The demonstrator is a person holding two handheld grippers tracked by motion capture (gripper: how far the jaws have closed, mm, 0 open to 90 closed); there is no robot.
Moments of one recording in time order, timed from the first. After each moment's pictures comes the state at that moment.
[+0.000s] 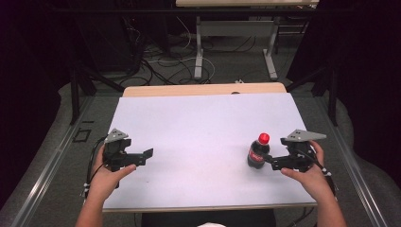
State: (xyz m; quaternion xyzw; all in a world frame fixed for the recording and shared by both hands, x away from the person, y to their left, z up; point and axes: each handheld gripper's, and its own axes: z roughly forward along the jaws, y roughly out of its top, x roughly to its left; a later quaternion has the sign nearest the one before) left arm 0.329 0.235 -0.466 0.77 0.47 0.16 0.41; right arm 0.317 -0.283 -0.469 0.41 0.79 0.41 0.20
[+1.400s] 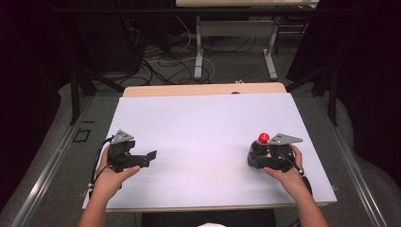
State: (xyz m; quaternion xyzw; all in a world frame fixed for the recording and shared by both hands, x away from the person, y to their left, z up) left arm 0.329 0.225 -0.472 0.78 0.47 0.16 0.39; right arm 0.335 -0.256 -0.511 0.42 0.78 0.41 0.21
